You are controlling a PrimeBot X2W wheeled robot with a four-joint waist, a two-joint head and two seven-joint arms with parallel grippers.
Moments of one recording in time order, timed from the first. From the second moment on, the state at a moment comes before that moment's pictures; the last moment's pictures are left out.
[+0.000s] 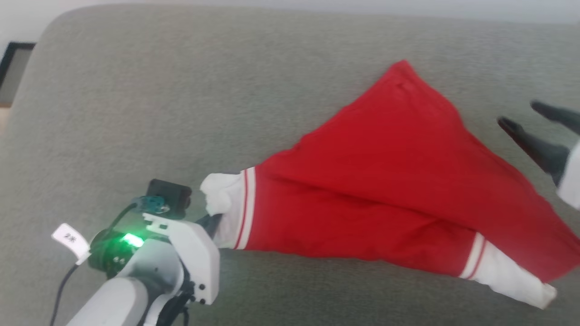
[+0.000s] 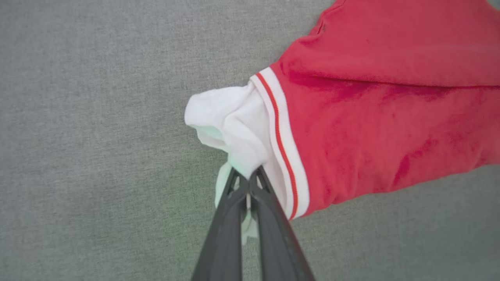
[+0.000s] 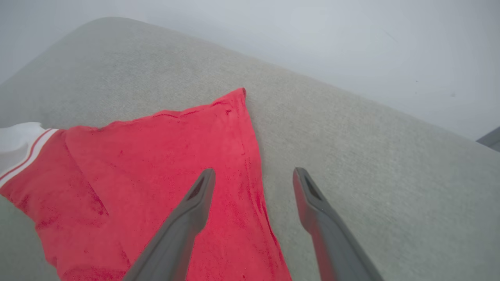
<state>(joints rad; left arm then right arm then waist) -0.25 0.50 -0.47 -0.16 -0.61 0.25 0.55 -0.53 -0.85 0.39 0.02 0.94 0.13 0.42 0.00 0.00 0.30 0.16</state>
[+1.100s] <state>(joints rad) -0.46 0.33 -0.60 0.01 -0.58 0.15 0.48 -1.15 -0.73 0.94 0.63 0.97 0.13 0.70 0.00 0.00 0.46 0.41</state>
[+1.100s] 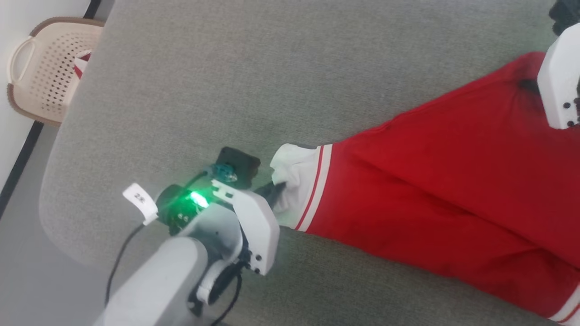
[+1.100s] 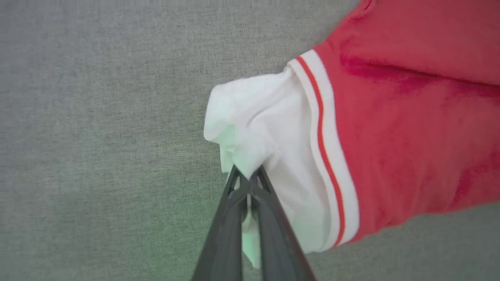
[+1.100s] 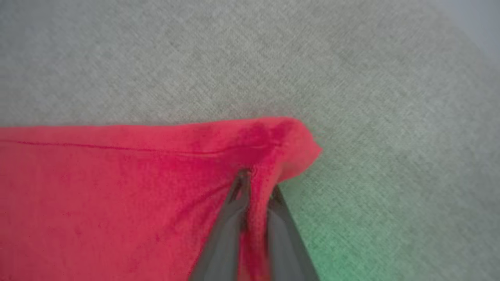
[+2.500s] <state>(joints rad) -1.19 0.58 -0.45 0.23 -0.50 0.00 0.65 -1.34 -0.83 0.94 0.40 1.06 0.13 0.35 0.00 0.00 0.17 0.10</state>
